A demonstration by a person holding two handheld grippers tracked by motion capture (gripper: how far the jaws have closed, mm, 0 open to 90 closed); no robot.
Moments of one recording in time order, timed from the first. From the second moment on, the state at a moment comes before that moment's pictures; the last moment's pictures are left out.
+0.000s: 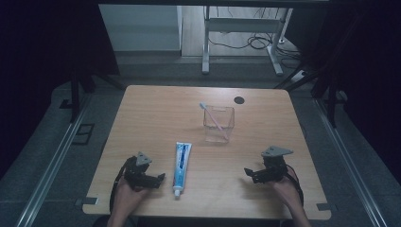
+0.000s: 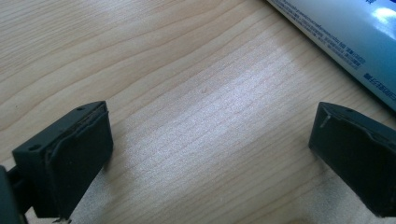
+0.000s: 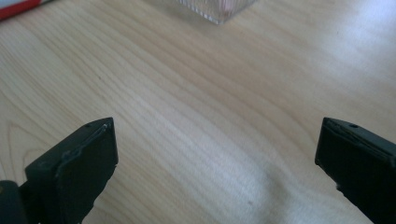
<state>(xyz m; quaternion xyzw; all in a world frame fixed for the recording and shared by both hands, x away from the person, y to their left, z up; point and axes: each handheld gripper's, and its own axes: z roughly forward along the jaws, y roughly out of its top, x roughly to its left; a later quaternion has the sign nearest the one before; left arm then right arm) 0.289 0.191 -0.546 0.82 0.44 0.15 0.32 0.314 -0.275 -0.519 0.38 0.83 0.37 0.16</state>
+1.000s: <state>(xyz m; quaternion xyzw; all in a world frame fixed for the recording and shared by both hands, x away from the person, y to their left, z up) 0.288 0.192 -0.546 0.82 0.44 0.16 0.32 0.307 -0.282 -0.543 0.39 0.84 0.35 0.16</state>
